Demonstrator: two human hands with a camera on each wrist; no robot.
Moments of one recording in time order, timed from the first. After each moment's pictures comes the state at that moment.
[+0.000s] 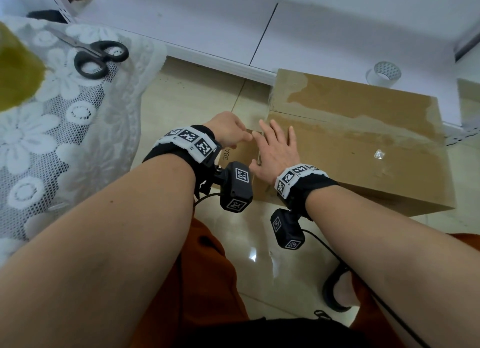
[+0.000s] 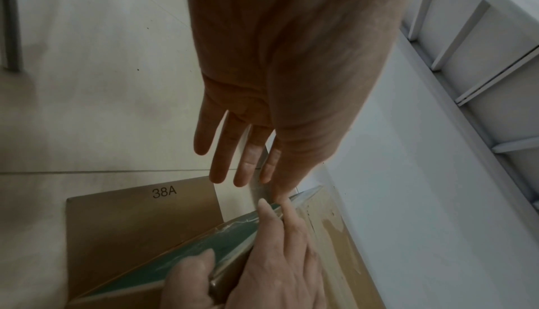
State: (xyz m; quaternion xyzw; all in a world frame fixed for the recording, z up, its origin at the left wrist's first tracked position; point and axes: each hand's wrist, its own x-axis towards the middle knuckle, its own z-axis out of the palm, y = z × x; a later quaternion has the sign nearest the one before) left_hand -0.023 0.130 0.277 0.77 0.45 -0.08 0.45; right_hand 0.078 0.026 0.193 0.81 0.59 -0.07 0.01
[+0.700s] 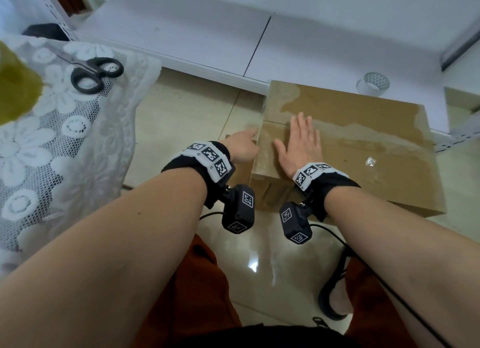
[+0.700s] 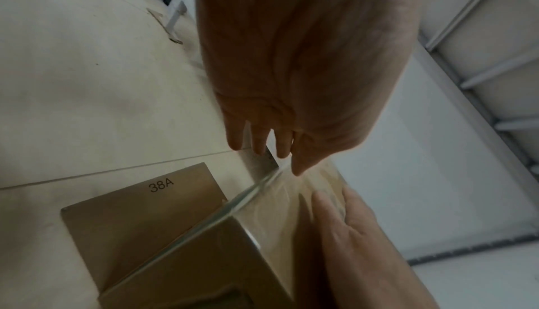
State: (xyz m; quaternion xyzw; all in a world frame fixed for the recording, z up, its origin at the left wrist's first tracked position) left_hand 0.007 0.109 0.267 0.79 0.39 -0.12 0.46; right_hand 0.129 0.011 0.210 0.89 0.44 -0.10 -0.07
